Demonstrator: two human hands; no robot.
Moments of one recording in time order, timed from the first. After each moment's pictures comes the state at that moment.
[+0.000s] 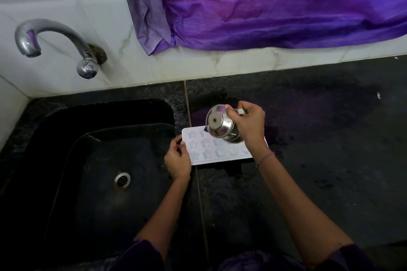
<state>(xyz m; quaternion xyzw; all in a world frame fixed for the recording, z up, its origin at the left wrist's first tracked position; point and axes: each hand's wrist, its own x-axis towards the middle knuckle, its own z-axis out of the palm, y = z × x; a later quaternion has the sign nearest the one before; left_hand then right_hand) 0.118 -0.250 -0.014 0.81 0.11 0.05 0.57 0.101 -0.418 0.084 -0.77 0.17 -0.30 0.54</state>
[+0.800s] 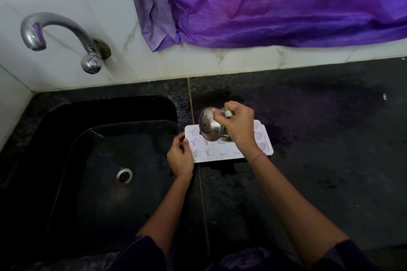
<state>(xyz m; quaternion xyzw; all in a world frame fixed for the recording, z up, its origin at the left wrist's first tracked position) 0.120 -0.250 -0.016 0.82 0.11 0.05 0.56 0.110 -0.392 0.080 -0.82 0.08 -0.30 0.48</state>
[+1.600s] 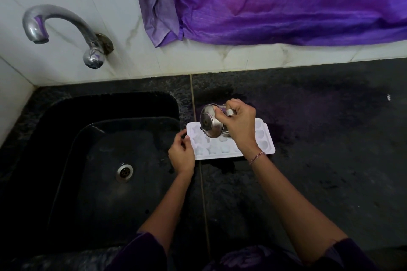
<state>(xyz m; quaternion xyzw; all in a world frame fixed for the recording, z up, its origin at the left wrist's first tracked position) 0.121 -0.249 -0.017 0.82 0.11 0.04 0.56 0.108 -0.386 0.079 -0.81 0.06 -0.33 0.48</state>
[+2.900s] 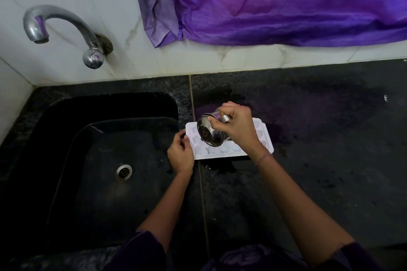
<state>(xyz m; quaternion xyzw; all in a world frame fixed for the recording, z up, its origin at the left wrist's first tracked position) 0.120 -0.248 -0.017 0.82 0.10 0.05 0.56 0.103 -0.396 0.081 -0.87 -0.05 -0.26 0.42</state>
